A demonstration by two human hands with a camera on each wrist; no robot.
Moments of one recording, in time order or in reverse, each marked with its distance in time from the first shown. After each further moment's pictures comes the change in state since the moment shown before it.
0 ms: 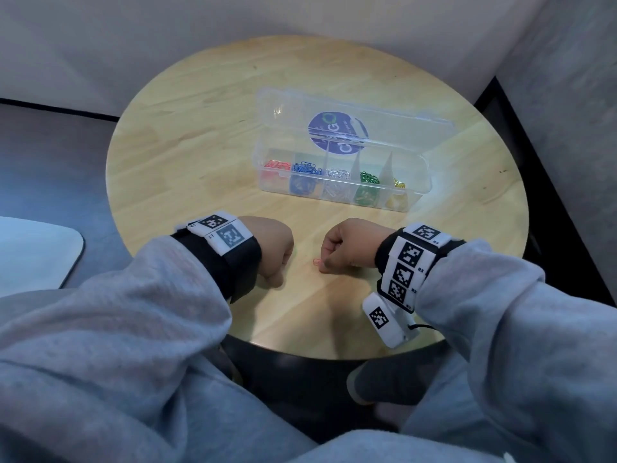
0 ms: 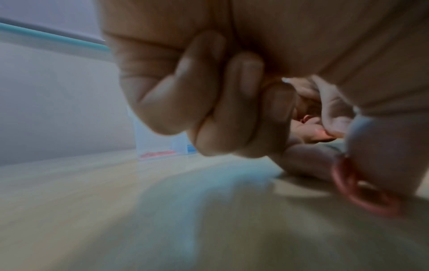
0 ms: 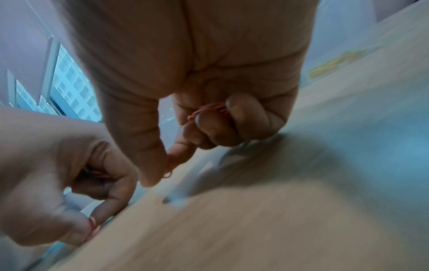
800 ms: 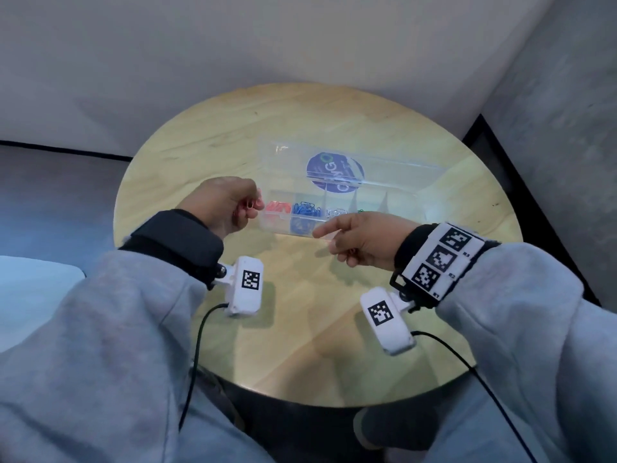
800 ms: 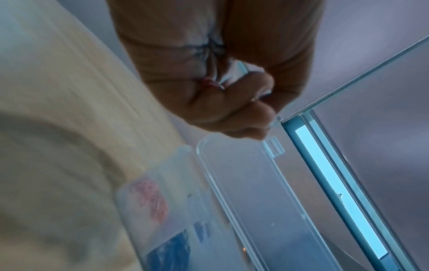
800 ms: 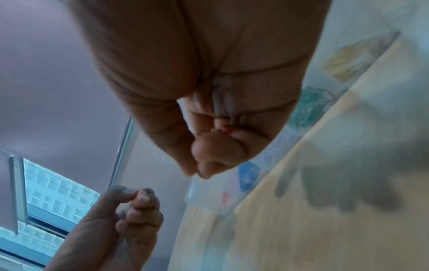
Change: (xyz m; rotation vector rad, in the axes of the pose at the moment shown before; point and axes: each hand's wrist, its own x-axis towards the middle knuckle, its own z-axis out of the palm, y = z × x) left_hand -0.008 -0.061 -0.060 -1.723 0.570 -0.123; right_hand -0.002 -0.018 -0.058 0.686 -0.070 -0.063
